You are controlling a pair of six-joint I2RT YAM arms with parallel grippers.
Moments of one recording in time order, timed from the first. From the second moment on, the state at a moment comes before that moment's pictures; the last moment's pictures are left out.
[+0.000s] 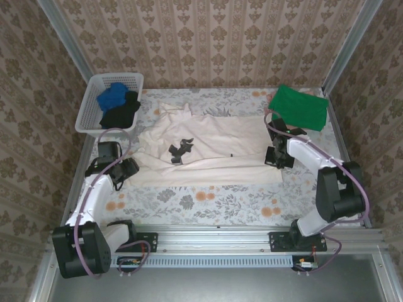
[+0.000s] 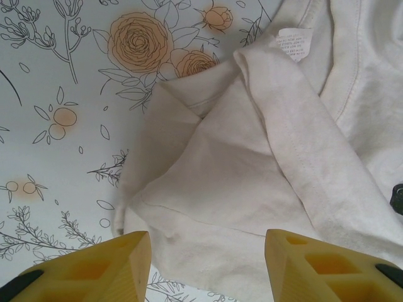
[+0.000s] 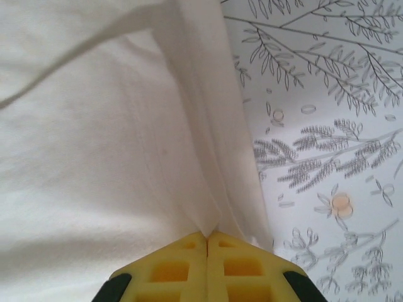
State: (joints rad) left arm 0.06 1.07 0.65 -0.62 0.07 -0.43; right arm 0.19 1.52 1.01 -0.89 0.15 0.53
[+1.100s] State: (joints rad) left arm -0.39 1.44 0.95 -0.68 0.12 -0.16; right arm 0.17 1.61 1.00 -0.82 0.21 0.52
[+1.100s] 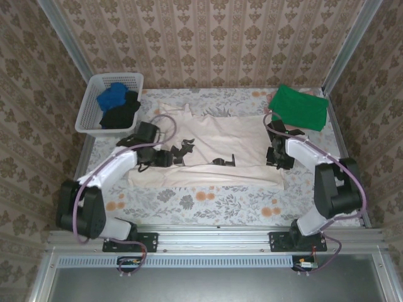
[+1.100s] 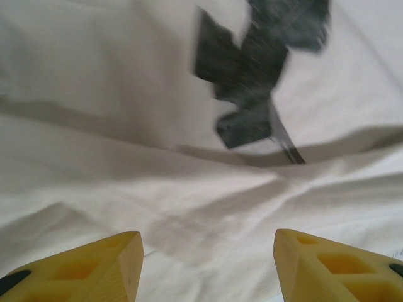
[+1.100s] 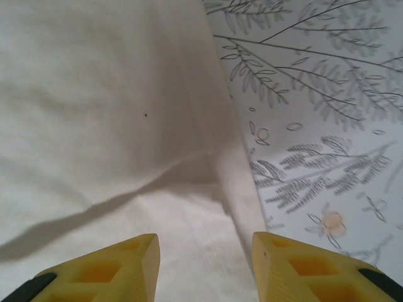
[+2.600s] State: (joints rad) left arm -0.44 1.45 1.17 -0.85 -0.04 0.00; right arm 0.15 1.32 1.04 -0.77 0.20 0.45
